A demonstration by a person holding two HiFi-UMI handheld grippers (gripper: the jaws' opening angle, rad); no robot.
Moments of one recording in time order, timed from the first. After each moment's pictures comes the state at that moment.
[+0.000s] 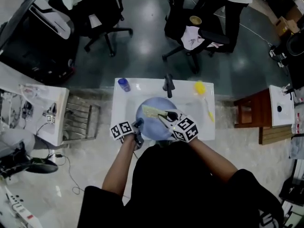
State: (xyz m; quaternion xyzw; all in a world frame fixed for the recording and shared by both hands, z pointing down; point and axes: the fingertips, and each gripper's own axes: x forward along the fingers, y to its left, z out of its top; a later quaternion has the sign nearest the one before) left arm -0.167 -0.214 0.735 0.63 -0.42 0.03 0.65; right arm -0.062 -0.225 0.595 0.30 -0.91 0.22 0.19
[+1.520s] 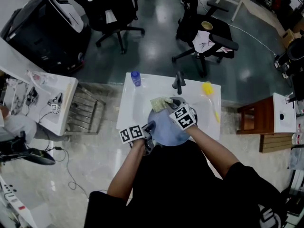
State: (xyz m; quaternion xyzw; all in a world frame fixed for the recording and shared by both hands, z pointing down) left arm -0.155 -0.162 0.688 0.66 -0.39 -0.02 0.64; right arm -0.082 -0.264 0.639 0.34 -0.87 0.09 0.34
